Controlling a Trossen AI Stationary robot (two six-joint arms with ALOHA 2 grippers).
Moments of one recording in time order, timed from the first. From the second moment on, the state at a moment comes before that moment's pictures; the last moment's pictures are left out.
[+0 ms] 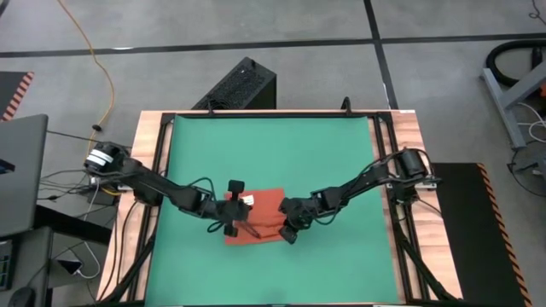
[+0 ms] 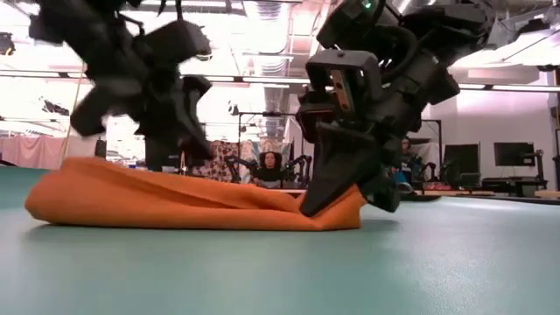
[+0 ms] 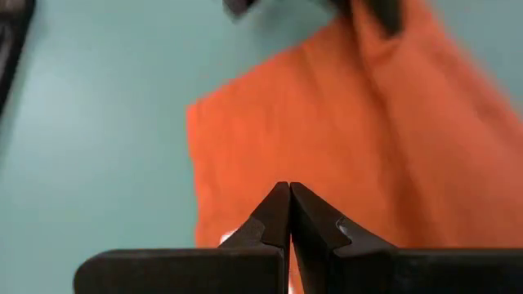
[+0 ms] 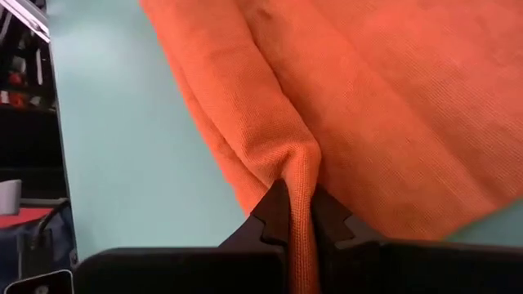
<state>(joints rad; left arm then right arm) -0.33 1.50 0.69 0.06 -0.44 0.13 0.22 1.88 0.94 0.18 -0.16 0.88</state>
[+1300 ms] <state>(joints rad) -0.75 1.54 0.77 -0.05 -0.70 -0.28 0.22 1.90 0.94 0.17 -0.16 0.85</state>
